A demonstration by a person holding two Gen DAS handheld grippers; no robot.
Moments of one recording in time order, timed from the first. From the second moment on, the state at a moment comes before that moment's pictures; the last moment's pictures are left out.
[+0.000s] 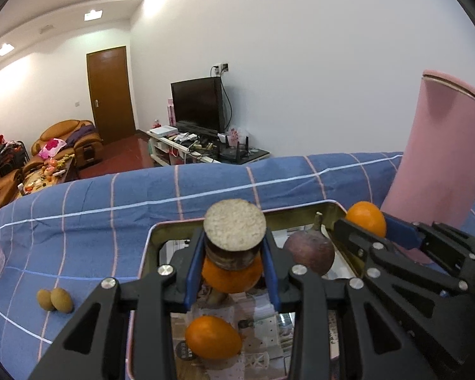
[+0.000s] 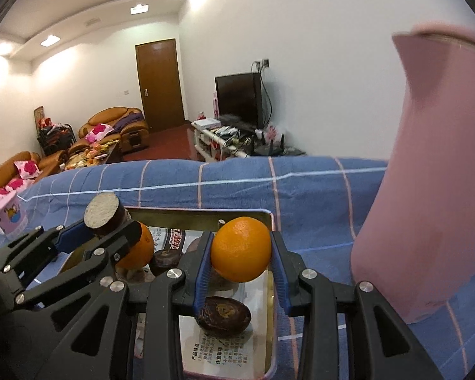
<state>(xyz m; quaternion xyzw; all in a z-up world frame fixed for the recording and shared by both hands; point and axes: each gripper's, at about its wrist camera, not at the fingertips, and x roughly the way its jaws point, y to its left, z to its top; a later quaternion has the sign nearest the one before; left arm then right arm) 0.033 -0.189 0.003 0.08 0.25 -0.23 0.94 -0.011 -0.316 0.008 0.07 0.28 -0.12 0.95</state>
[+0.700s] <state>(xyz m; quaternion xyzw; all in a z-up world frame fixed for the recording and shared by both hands) 0.023 -0.178 0.007 0.08 0.24 -0.18 0.95 -0.008 -0.322 -0.001 0.11 0.28 -0.06 0.95</state>
